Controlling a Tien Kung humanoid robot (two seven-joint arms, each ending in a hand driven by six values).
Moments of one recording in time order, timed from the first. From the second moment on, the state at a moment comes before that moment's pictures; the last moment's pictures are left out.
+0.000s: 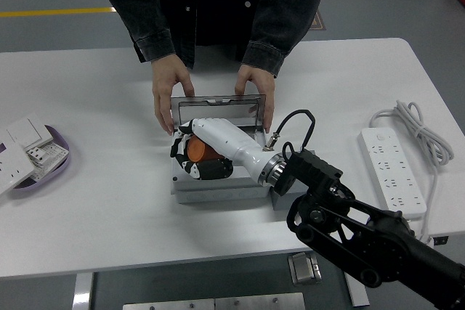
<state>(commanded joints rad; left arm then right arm) 0.09 0.13 -1.05 -0.18 0.78 0.03 0.19 0.46 -0.13 0.70 1.51 -1.96 0.00 -0.10</state>
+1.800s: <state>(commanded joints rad) 0.10 0.13 -1.04 -0.18 0.78 0.03 0.19 0.52 -0.10 0.64 1.40 -2.02 0.02 -0.19</state>
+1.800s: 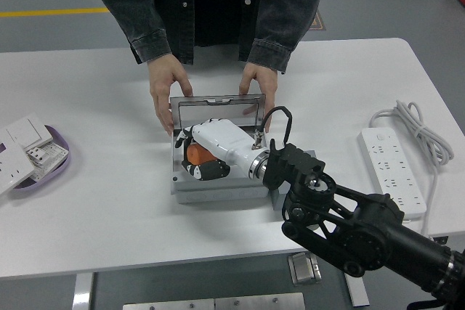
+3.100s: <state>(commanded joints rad) 0.09 0.13 -1.04 -0.18 0.79 0.02 0.18 0.62 -0.20 0.76 1.32 -1.69 -0.06 -0.07</state>
